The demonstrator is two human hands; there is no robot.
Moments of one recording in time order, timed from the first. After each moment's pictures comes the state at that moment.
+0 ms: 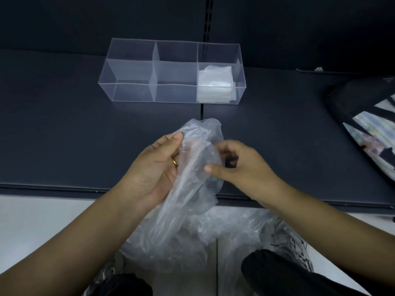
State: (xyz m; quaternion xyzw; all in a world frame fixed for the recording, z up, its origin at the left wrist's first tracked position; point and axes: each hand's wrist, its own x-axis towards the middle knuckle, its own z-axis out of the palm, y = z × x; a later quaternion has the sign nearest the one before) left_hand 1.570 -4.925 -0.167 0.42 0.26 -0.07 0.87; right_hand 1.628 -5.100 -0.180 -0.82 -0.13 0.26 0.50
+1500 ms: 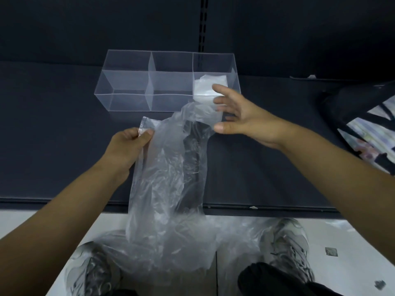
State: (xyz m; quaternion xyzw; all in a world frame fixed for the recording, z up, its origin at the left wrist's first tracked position) left_hand 1.614 -4.854 -0.208 0.70 0.33 0.01 0.63; right_hand 1.734 -5.097 -0.157 -0.77 -0.26 0.33 0.48
